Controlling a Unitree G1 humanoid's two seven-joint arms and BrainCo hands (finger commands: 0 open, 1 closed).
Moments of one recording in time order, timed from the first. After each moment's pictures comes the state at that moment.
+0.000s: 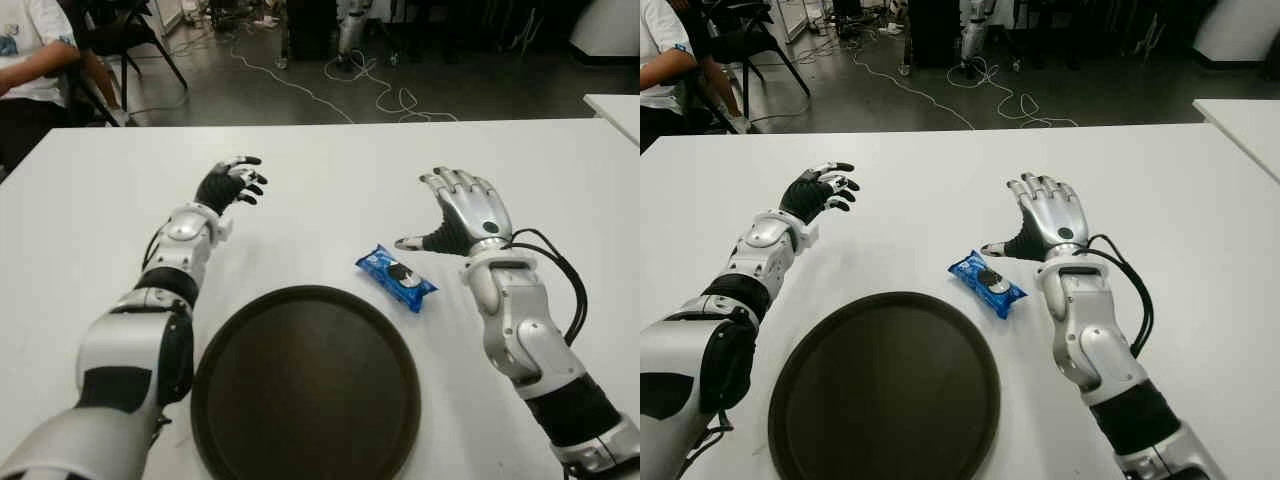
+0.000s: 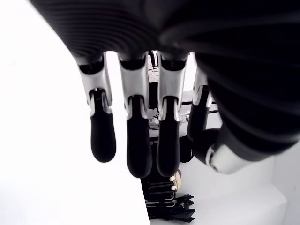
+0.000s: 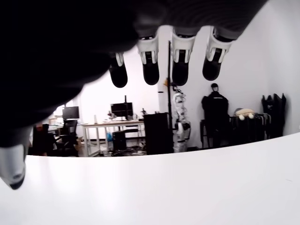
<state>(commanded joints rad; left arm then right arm) -0.92 0.15 0.17 1.34 0.06 -0.27 -0.20 -0.31 -0.33 0.35 -0.08 -1.05 0.43 0.14</state>
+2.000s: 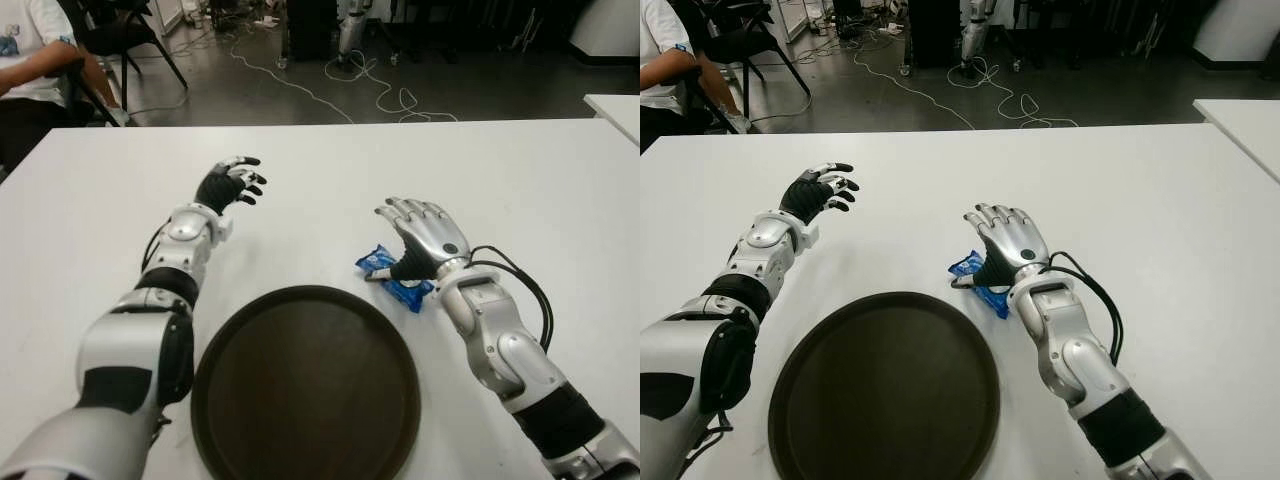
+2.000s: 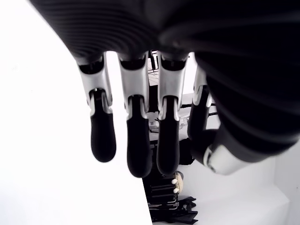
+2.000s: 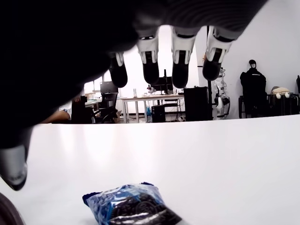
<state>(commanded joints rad) -0.92 0.14 0.16 1.34 0.07 -0.27 -0.18 -0.28 -0.32 0.46 -0.02 -1.04 0.27 0.16</state>
